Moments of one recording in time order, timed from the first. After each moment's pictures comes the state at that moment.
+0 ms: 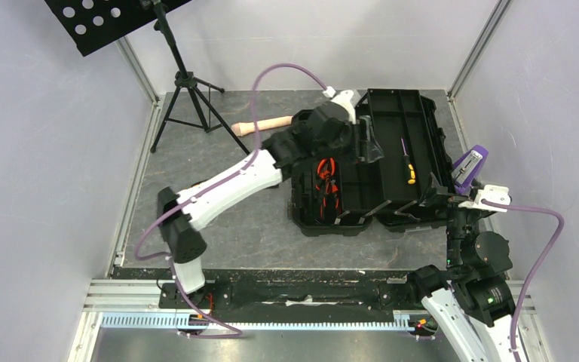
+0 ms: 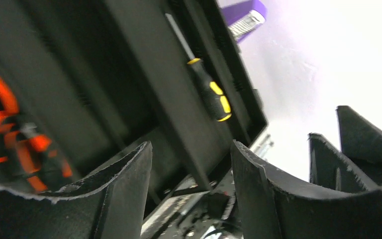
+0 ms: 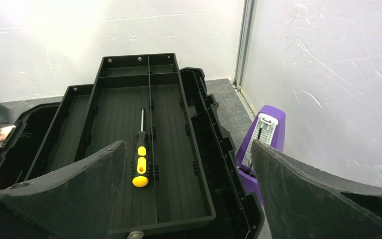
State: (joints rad) left arm -0.99 1.84 1.87 -0.45 0.01 -0.77; right arm 0.36 0.16 0.65 -0.32 0.52 -0.07
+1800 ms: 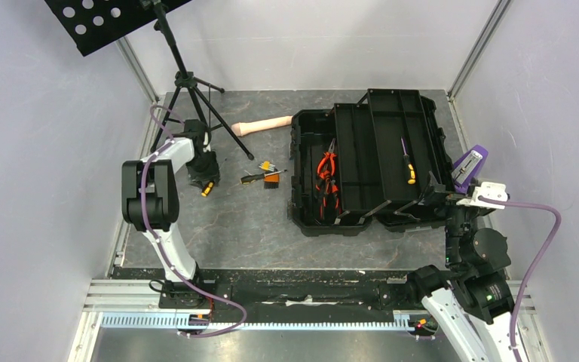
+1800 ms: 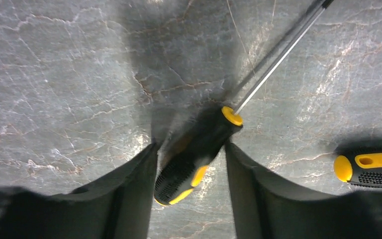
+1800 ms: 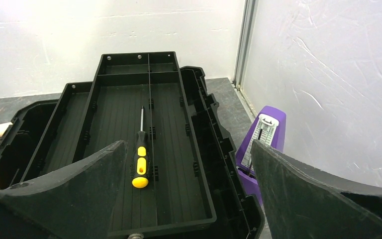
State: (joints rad) left arm 0.02 1.89 1.25 -0.68 -0.04 -0.19; right arm 0.36 0.19 0.65 -0.31 0.51 -0.08
